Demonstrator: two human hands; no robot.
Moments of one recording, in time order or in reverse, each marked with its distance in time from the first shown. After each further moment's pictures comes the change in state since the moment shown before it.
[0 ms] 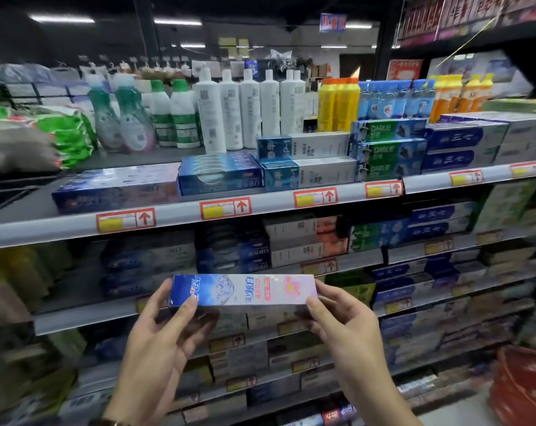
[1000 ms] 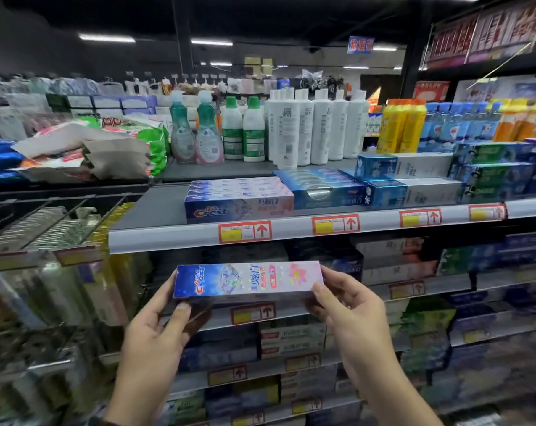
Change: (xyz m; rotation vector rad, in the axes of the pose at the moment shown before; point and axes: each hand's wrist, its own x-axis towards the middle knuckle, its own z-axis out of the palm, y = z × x) left_hand 0.088 0.109 -0.175 0.173 -0.006 0.255; right_hand -0.004 0.021 0.211 -0.019 -0.042 -0.111
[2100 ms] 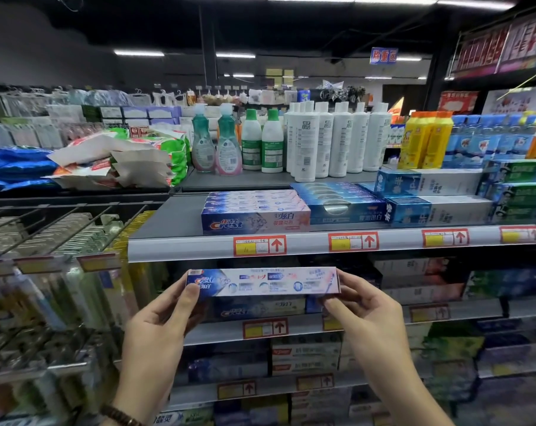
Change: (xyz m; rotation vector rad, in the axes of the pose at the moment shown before) left_hand 0.014 0.021 0.004 0.090 0.128 0.055; right_hand 0.019 -0.020 0.002 -0.126 -0.099 -0.117
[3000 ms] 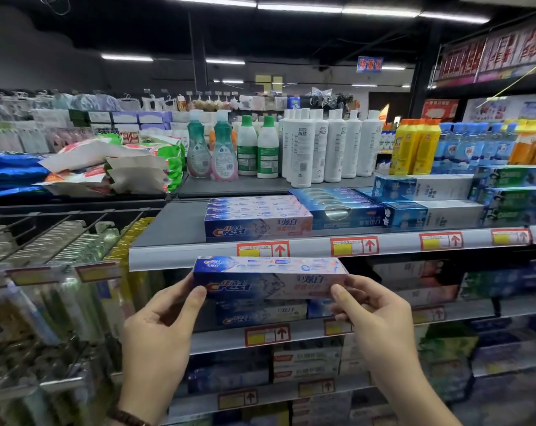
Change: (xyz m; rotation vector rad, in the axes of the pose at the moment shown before) left_hand 0.006 0.014 -0.004 0.182 -0.018 0.198; right_hand 0.001 -0.007 0.010 -0.029 0.131 -0.043
